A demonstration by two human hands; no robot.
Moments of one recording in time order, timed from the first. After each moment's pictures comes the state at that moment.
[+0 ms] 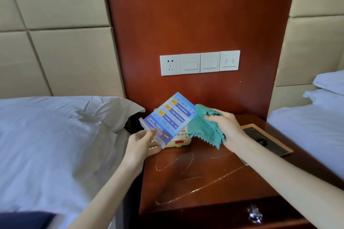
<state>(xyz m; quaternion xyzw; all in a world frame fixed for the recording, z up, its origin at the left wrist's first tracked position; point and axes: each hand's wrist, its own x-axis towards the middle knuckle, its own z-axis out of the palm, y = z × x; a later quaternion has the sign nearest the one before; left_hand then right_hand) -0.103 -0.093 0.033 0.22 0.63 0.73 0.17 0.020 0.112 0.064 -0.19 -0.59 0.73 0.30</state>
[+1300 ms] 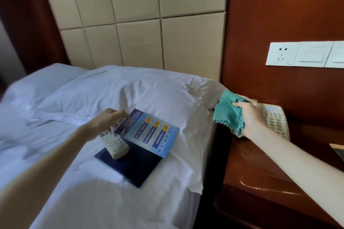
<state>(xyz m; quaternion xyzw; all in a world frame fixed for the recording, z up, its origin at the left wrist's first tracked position) -0.148 -0.432 0.081 0.05 0.90 0.43 0.03 -0.102 -0.040 0.067 -0.19 -0.59 0.75 0.25</state>
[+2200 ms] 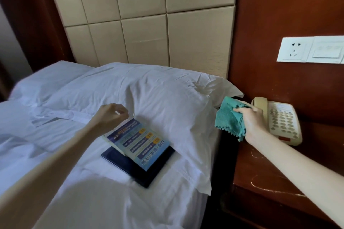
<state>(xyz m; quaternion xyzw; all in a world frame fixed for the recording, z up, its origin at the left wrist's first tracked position) -0.162 -0.447 0.072 0.09 0.95 0.23 -0.16 -0.111 -0.057 0.044 -0.16 -0.60 0.75 0.24</state>
